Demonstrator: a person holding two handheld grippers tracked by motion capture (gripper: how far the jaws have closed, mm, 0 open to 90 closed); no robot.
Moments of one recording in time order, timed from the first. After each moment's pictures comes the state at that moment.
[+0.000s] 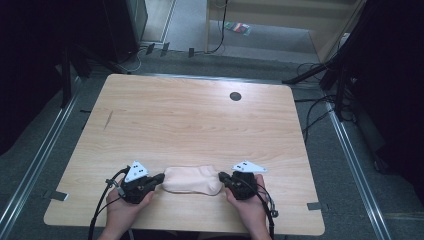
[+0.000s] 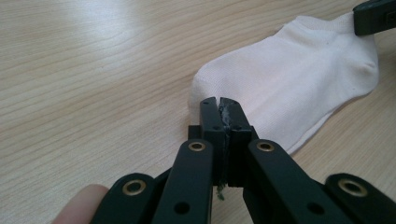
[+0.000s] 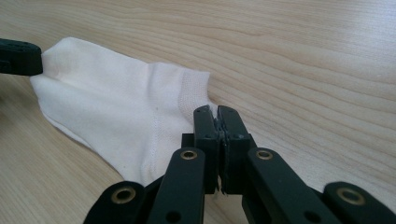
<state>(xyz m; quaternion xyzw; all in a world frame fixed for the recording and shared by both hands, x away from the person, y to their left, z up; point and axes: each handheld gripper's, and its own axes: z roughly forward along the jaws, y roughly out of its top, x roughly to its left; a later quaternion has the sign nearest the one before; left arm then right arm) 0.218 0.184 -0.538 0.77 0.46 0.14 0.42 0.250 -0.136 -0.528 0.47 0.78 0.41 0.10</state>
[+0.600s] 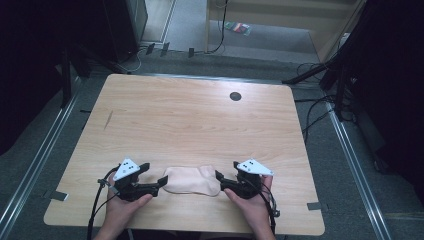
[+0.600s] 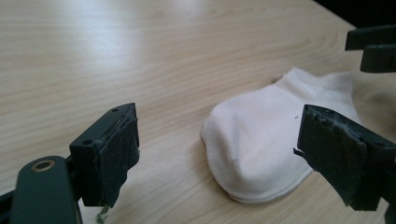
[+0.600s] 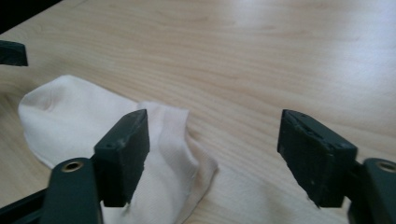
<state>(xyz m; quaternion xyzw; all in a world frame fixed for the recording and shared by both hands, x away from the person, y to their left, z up) 0.220 0.203 -0.532 0.71 0.48 0.15 0.49 0.253 -0.147 -0.527 0.45 0.75 0.47 0.16</state>
